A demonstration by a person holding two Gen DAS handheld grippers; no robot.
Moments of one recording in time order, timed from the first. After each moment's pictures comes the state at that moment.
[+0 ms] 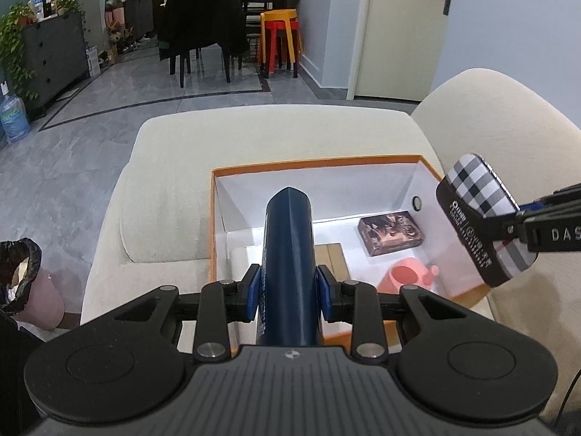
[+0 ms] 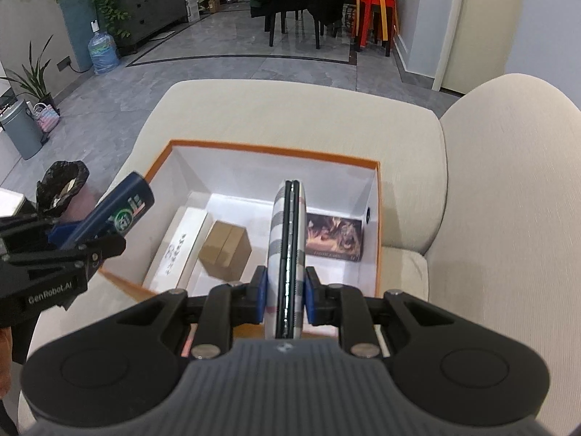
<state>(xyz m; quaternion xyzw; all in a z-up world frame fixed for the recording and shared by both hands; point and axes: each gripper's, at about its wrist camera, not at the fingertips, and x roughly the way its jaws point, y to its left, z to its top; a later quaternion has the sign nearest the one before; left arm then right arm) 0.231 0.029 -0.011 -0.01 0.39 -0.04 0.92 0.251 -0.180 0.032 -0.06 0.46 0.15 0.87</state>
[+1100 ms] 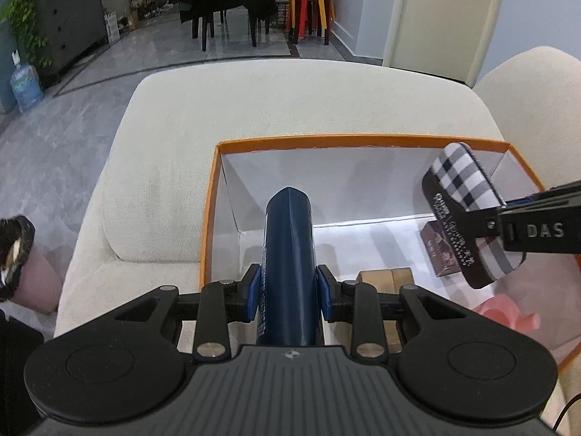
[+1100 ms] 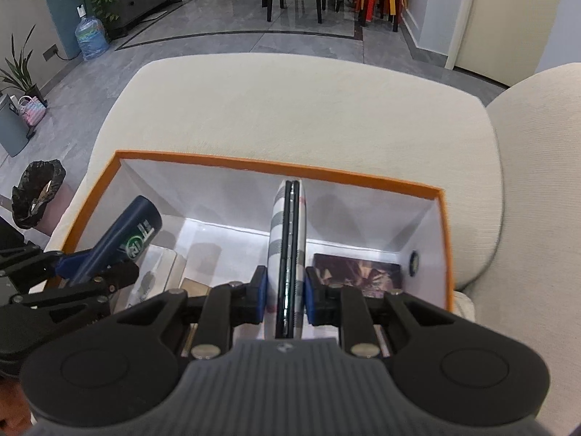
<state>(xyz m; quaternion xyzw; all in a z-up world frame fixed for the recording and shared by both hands) 0.302 0.035 -0.073 -0.02 0.44 0.01 0.90 0.364 -0.135 -0.048 -0.06 0.50 0.15 0.85</state>
